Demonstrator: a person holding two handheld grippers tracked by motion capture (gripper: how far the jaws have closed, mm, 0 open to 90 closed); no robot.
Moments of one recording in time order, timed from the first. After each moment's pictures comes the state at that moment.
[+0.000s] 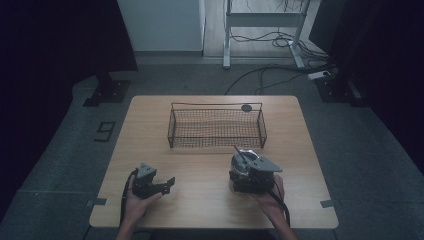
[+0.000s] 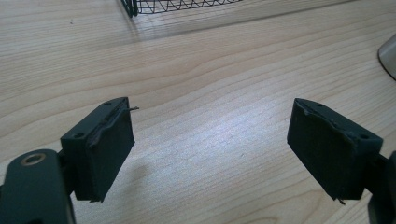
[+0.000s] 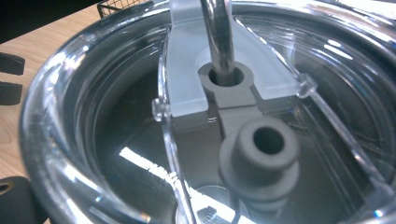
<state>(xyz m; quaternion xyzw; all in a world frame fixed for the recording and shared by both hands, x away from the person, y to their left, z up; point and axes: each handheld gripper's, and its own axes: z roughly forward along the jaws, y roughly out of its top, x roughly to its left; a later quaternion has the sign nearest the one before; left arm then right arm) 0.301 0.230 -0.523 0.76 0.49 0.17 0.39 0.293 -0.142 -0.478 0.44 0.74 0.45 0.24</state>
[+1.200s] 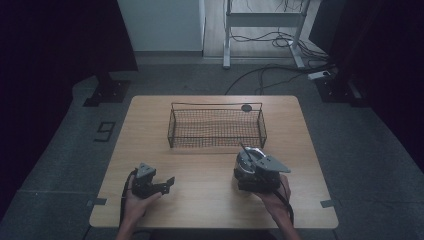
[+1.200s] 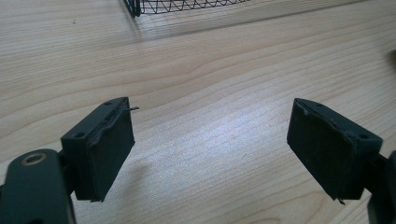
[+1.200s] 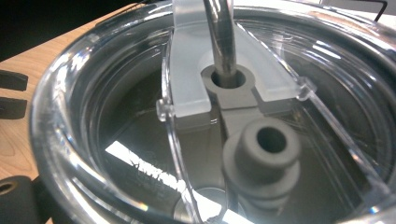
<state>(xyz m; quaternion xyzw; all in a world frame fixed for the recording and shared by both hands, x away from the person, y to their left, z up) 0.301 0.231 -0.524 0.76 0.50 0.17 0.39 0.287 -0.154 -0.463 0.45 0.72 0.46 0.25</state>
